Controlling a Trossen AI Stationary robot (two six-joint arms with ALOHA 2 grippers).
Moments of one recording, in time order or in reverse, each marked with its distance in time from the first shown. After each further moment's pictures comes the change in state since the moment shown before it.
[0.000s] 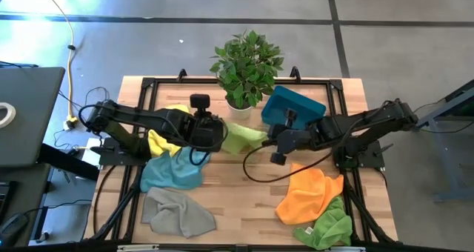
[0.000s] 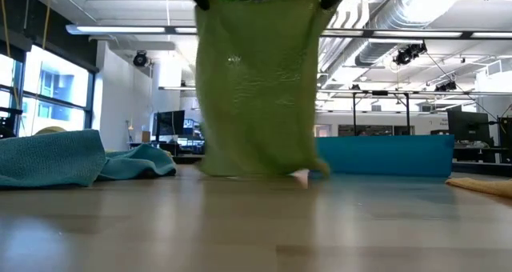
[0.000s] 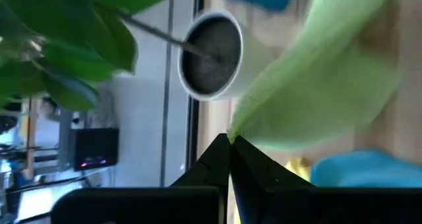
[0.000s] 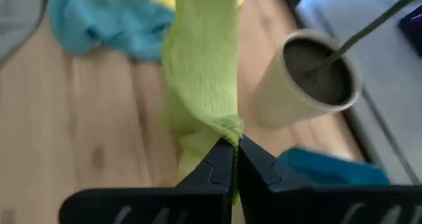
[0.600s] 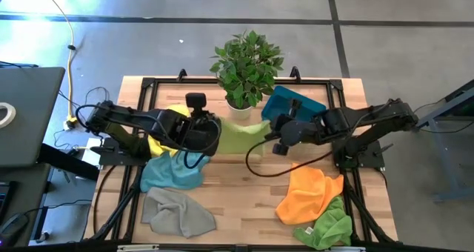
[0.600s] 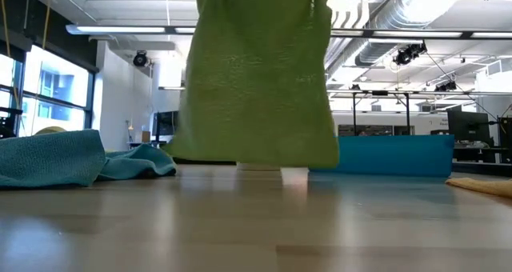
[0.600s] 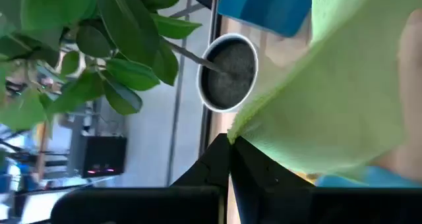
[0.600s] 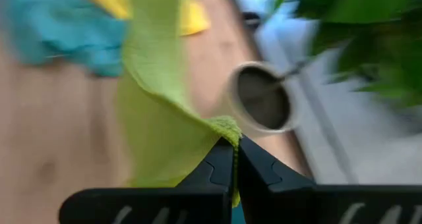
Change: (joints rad) left arm -0.054 0.000 0.091 -0.053 -0.065 -0.056; right arm -0.016 -0.001 0.127 -0.068 0.063 -0.136
